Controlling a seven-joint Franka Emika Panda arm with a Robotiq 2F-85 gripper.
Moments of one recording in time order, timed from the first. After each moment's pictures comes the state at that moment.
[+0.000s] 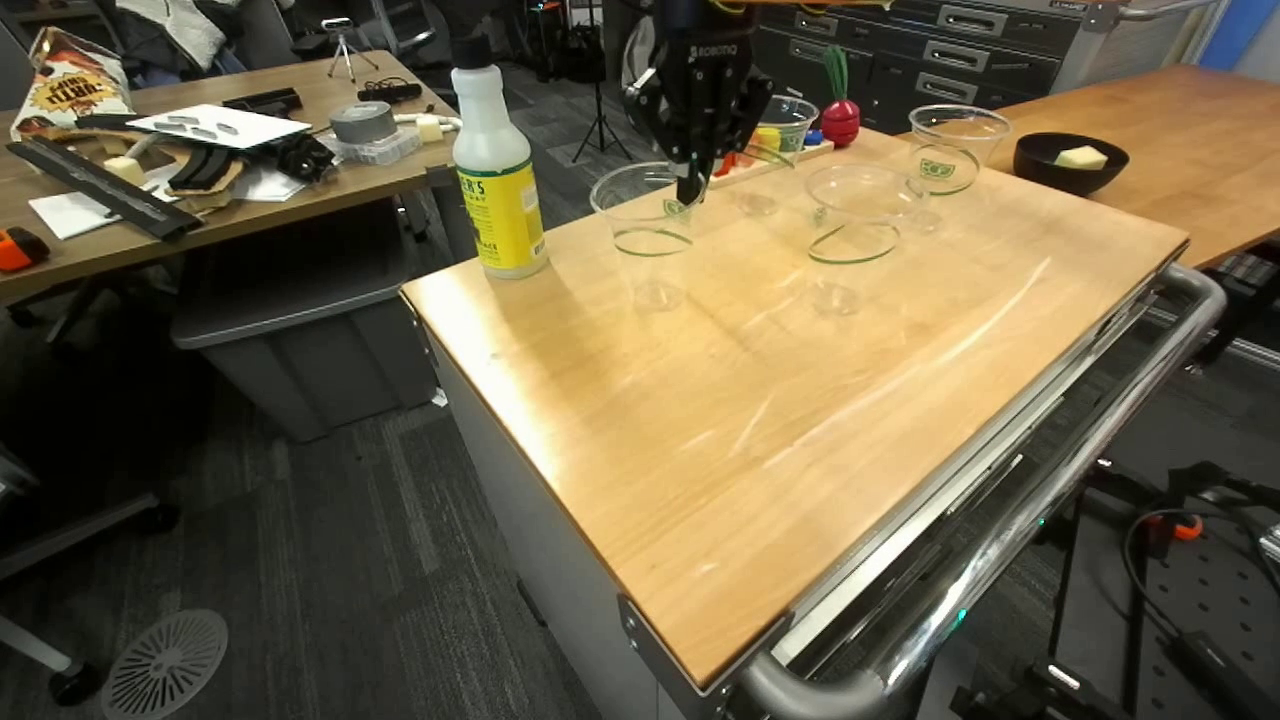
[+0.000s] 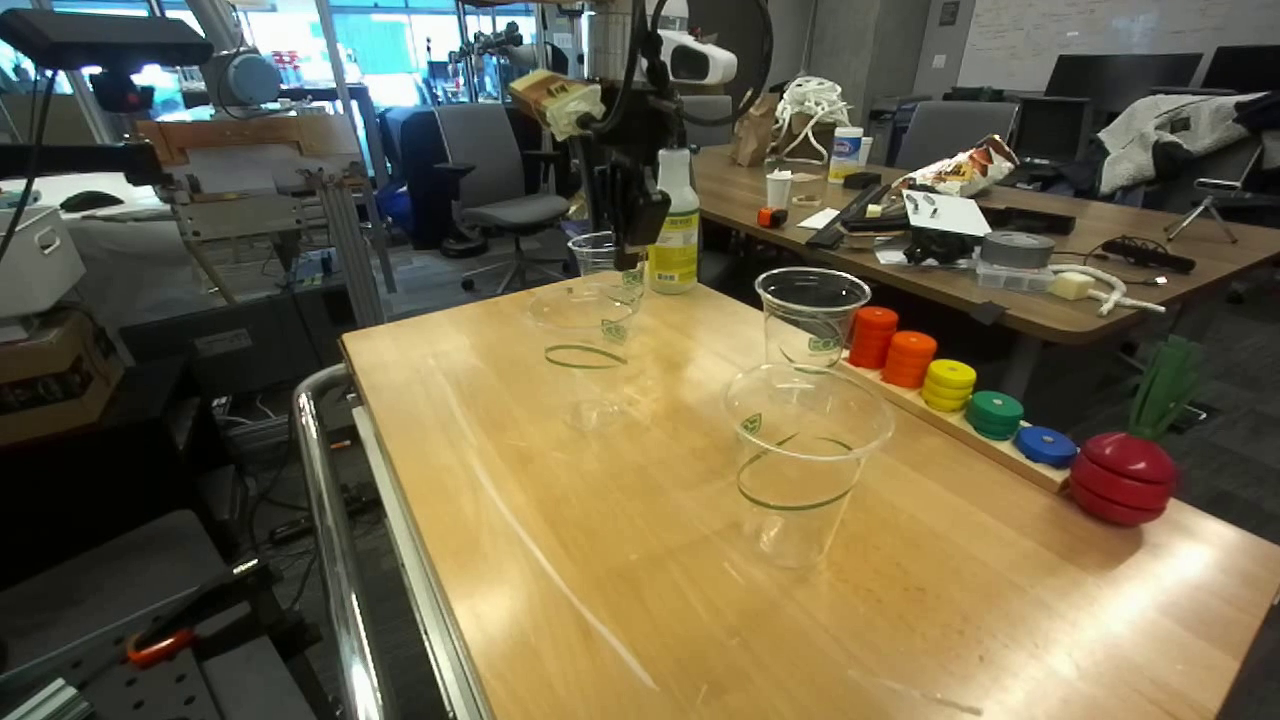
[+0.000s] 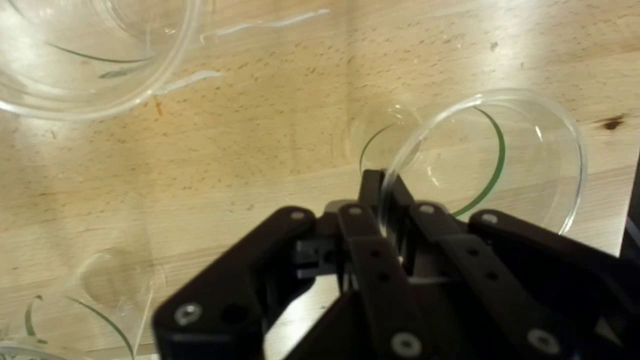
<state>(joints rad) 0.03 0.20 0.00 -1.96 0.07 2.16 0.38</state>
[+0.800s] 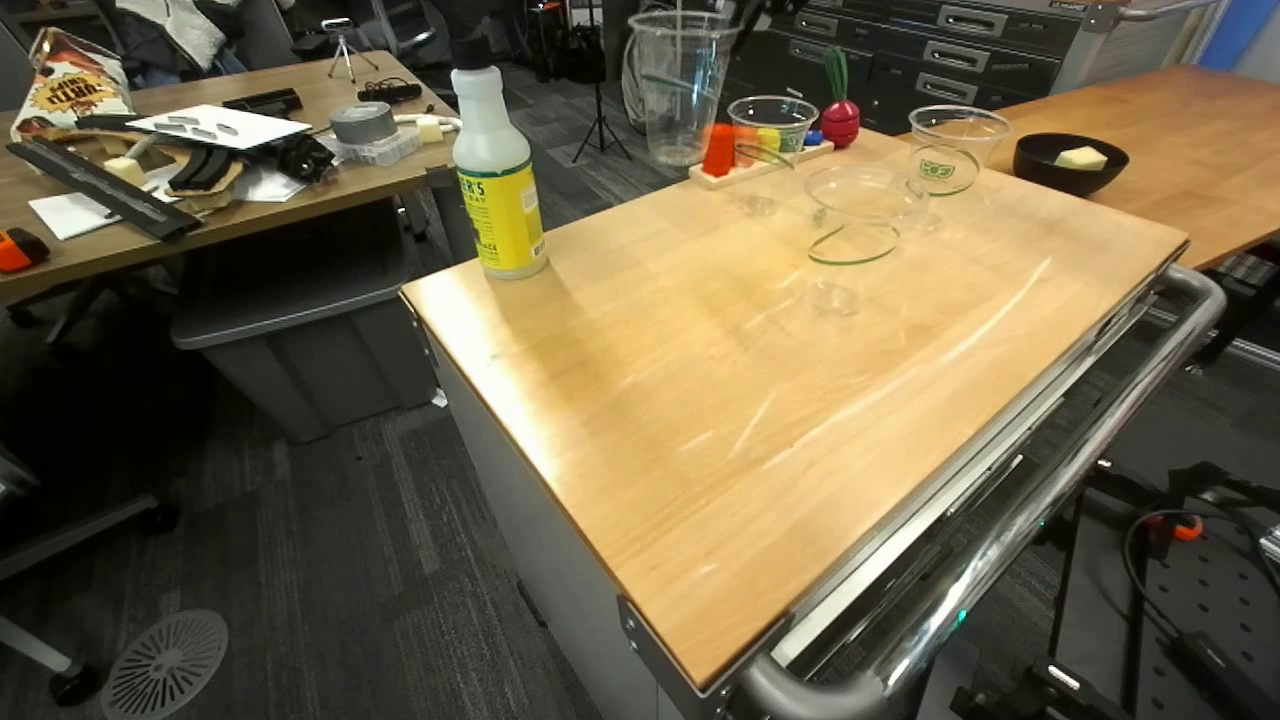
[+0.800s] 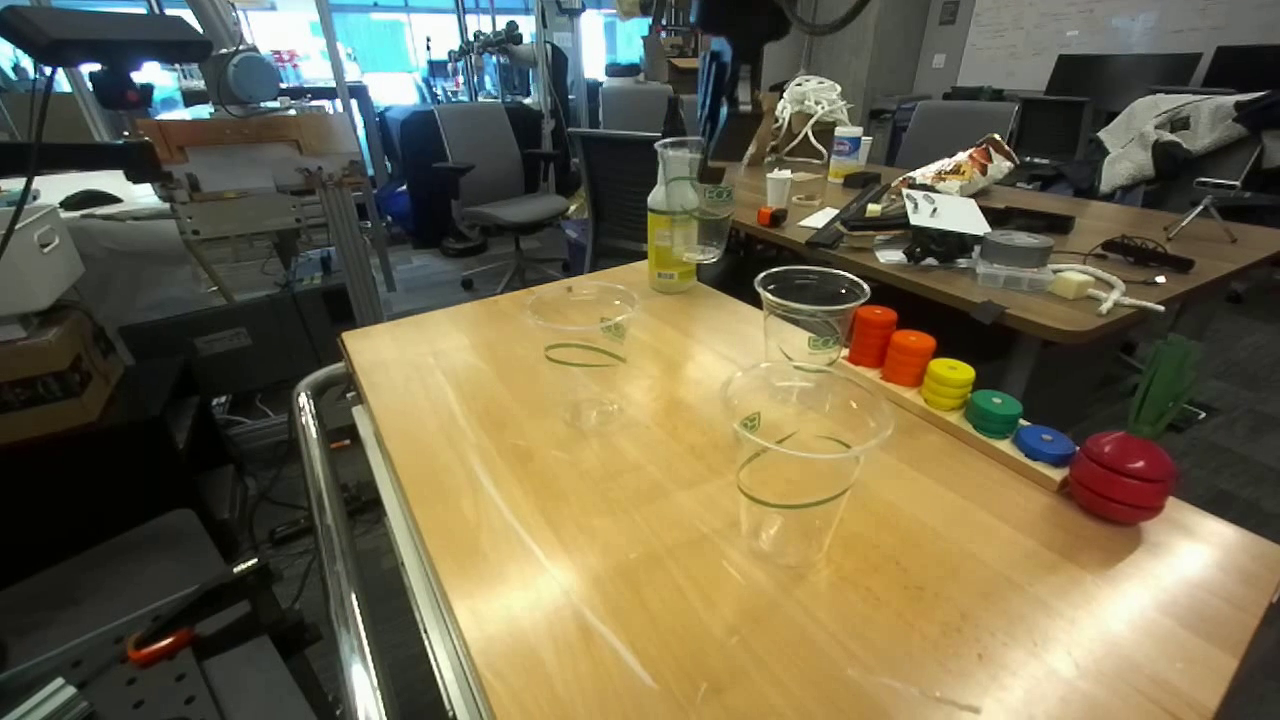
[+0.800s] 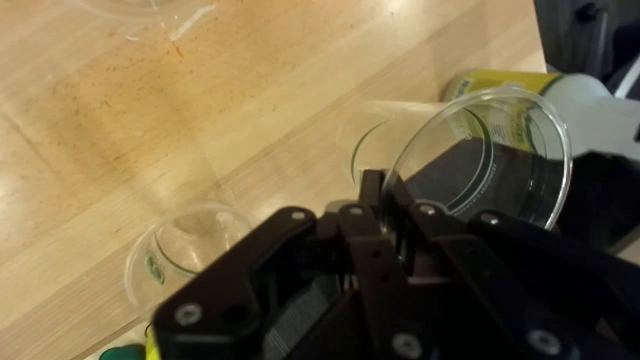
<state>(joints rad) -0.11 0.10 -0.10 -1.89 0.36 2.08 0.38</state>
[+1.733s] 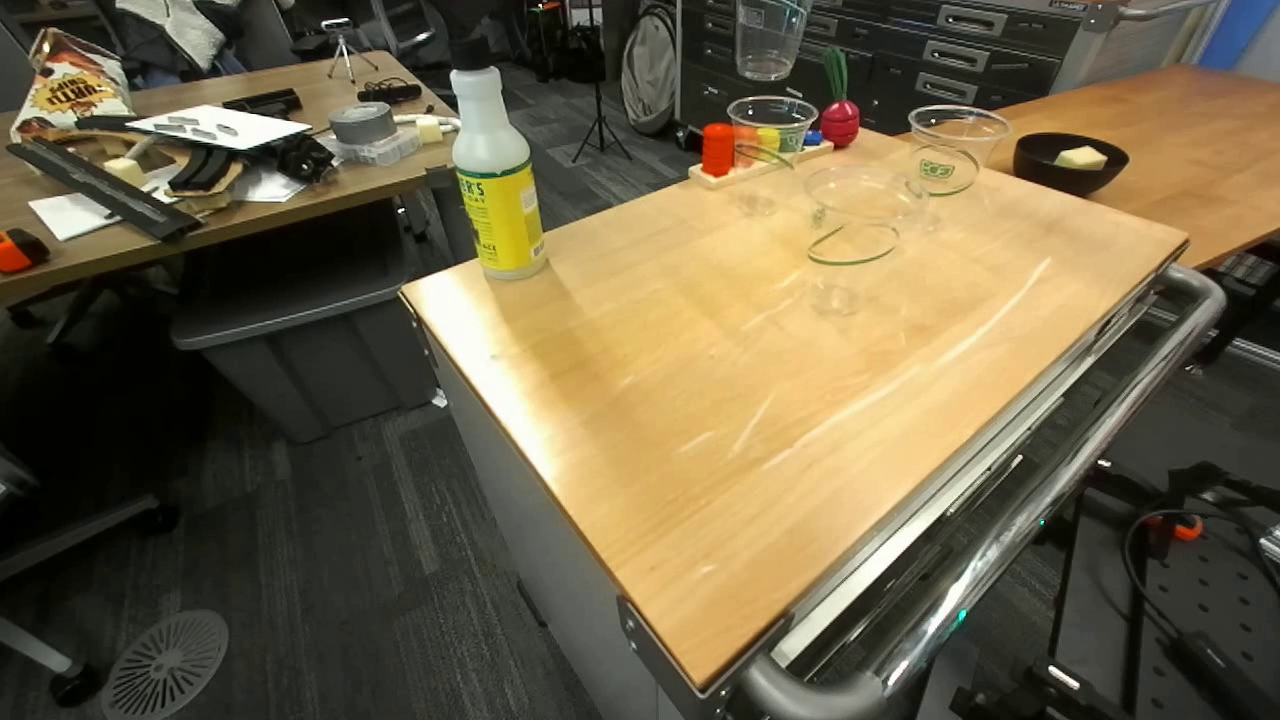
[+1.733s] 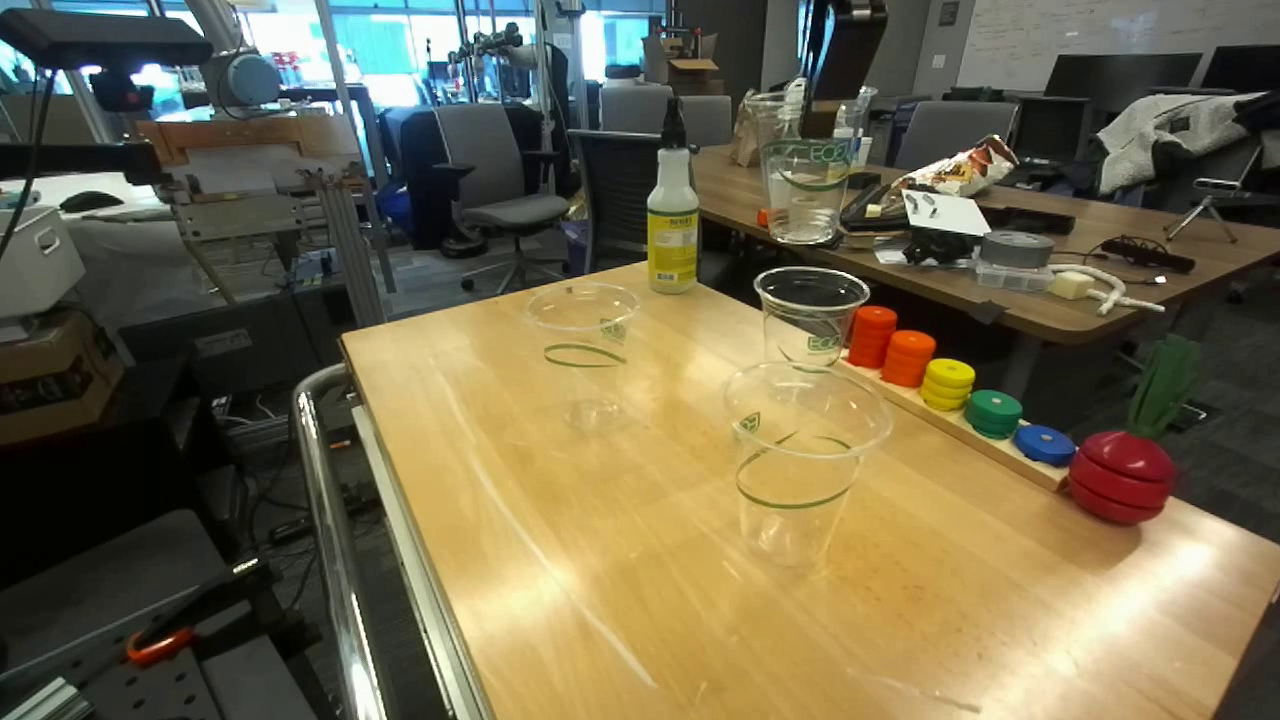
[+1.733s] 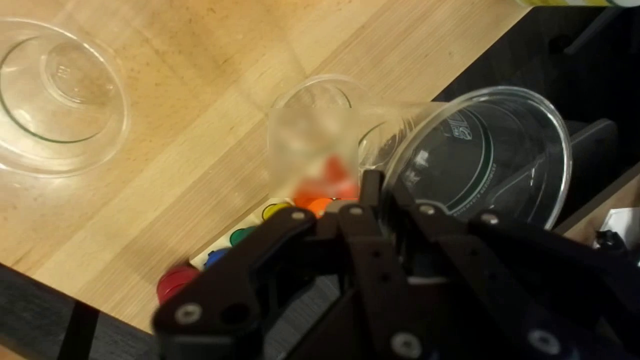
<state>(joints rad) -0.17 0.01 -0.18 -1.90 0.24 2.09 0.47</state>
